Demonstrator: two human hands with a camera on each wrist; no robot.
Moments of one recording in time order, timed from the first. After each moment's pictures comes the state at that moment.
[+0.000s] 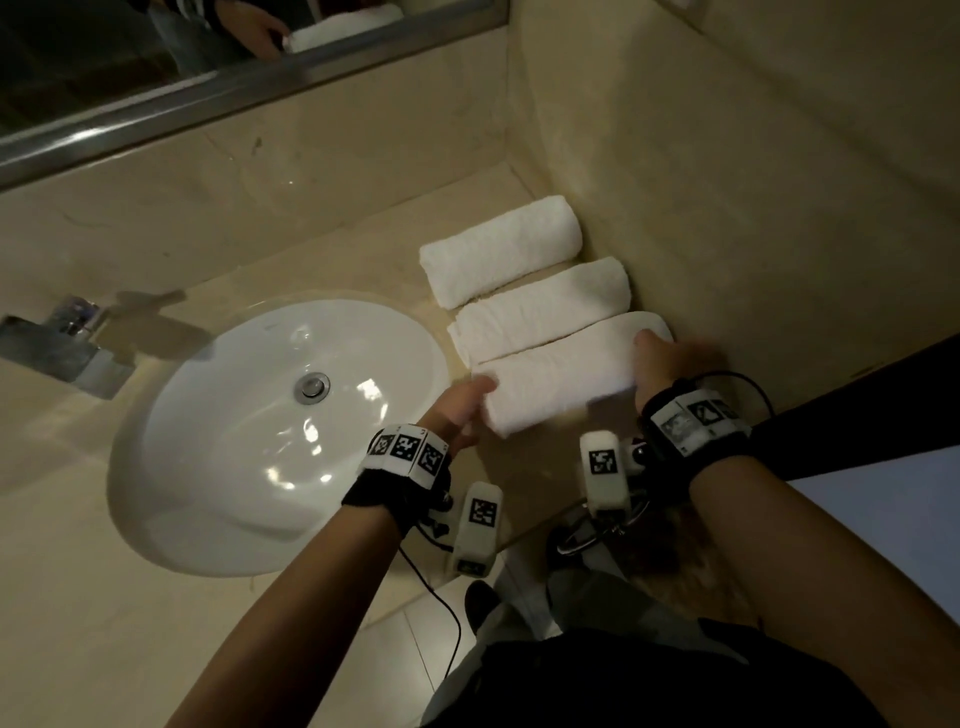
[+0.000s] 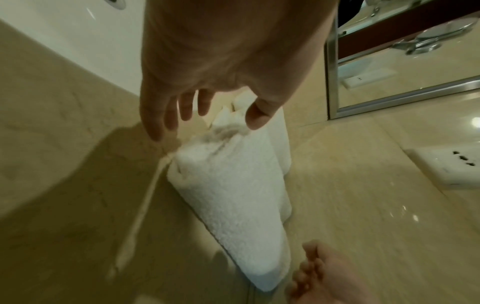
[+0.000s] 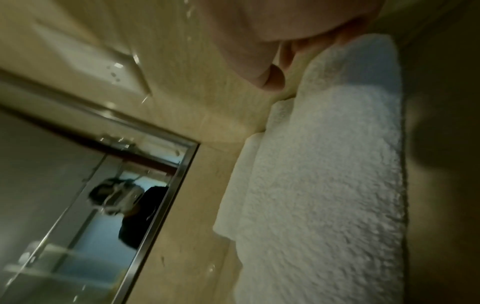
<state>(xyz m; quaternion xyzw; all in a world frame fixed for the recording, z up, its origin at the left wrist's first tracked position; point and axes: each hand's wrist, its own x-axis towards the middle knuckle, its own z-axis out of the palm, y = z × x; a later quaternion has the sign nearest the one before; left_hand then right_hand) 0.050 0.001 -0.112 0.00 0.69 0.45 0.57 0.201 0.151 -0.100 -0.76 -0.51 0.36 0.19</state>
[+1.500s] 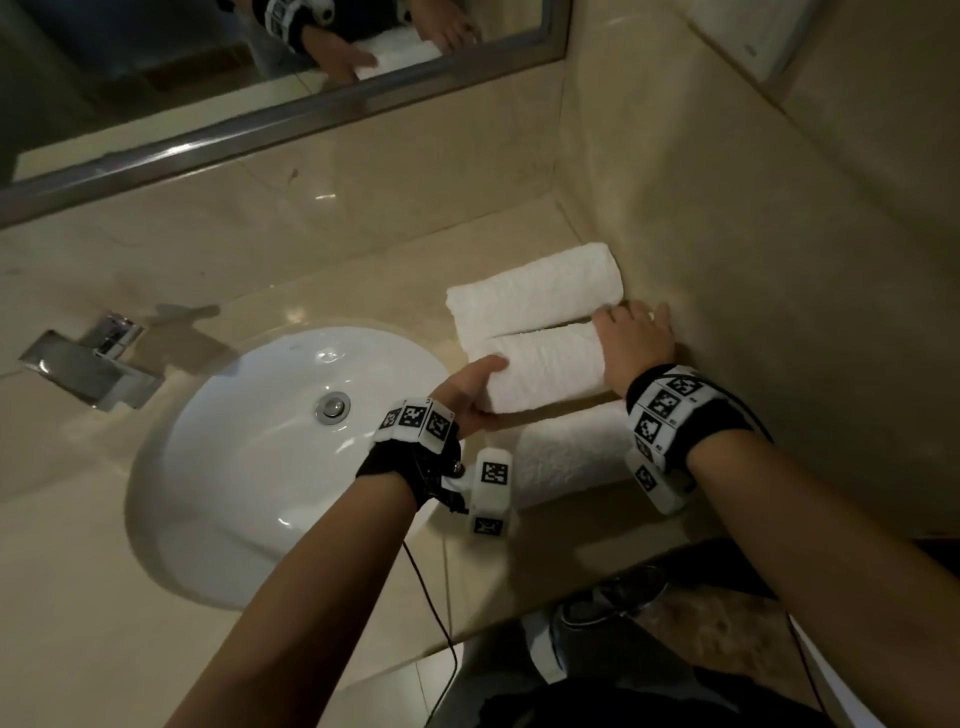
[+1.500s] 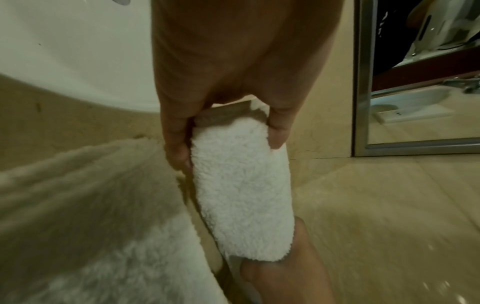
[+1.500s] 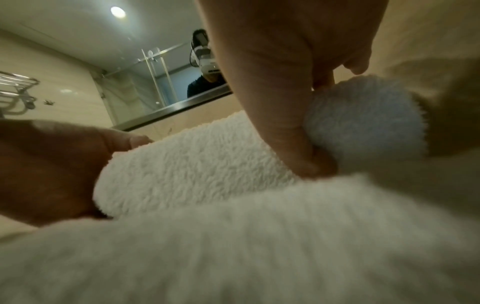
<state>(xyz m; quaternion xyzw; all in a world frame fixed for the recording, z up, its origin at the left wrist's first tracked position) -0.001 0.071 -0.089 -0.10 0.62 0.52 0.58 0.115 0.223 -0.089 -0.34 -0.93 0.00 -0.14</state>
